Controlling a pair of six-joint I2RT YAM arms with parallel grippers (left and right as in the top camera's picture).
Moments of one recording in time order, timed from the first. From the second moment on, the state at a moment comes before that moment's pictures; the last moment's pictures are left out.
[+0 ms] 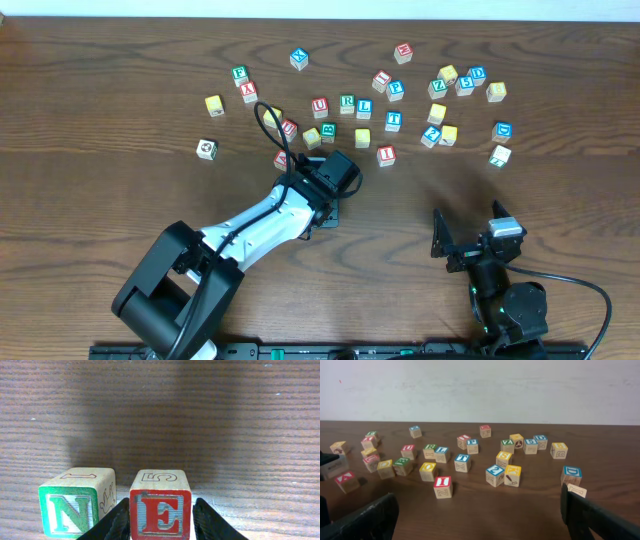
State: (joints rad) left arm -0.70 1.77 1.02 -0.61 -0.16 -0.68; right arm 0.24 0.02 0.01 -0.07 0.06 0.09
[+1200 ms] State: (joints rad) left arm -0.70 1.57 1.02 -0.68 -0.17 -0.67; right arm 0.24 0.02 0.01 -0.07 0.06 0.09
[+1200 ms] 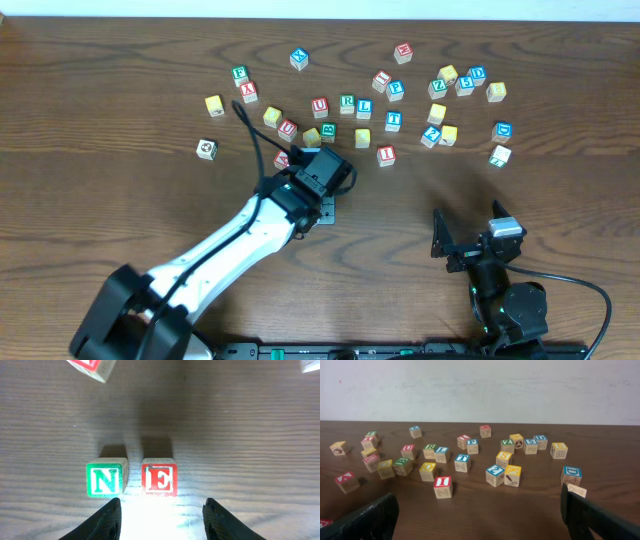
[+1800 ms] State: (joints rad) left arm -0.70 1.37 1.02 -0.74 -0.17 -0.67; right arm 0.24 0.02 0.01 -0.07 0.06 0.09
